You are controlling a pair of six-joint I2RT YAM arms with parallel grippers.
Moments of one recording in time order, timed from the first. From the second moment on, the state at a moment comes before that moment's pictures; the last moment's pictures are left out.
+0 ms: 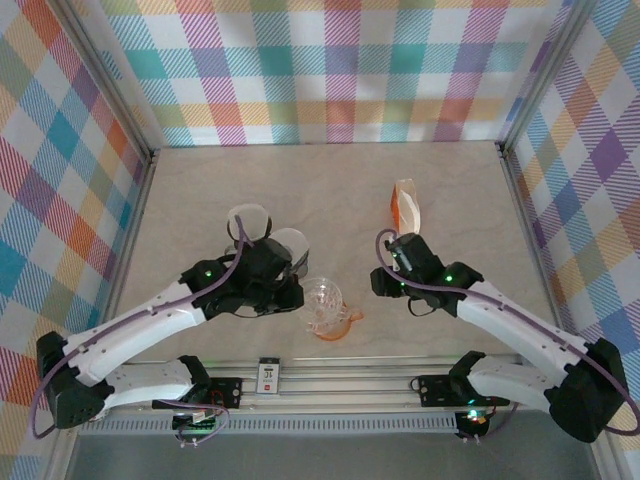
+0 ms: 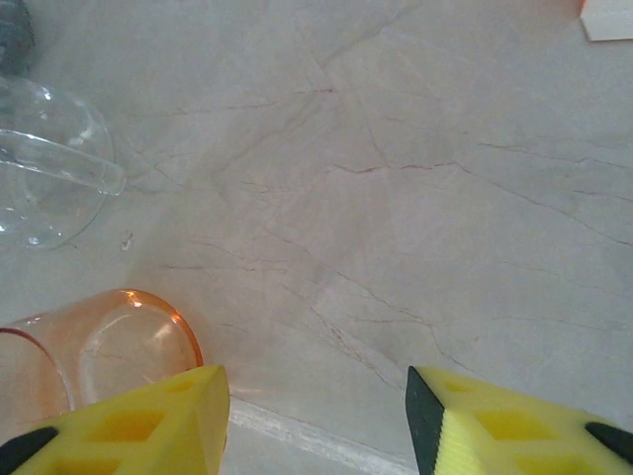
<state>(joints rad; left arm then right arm) -0.93 1.13 1.03 -0.87 0.07 -0.96 0.70 1.05 0.78 -0.66 0.07 0.47</state>
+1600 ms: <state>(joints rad) -0.93 1.18 1.07 -0.80 0.02 -0.95 0.69 0.98 0.75 -0.74 0.11 0.47</state>
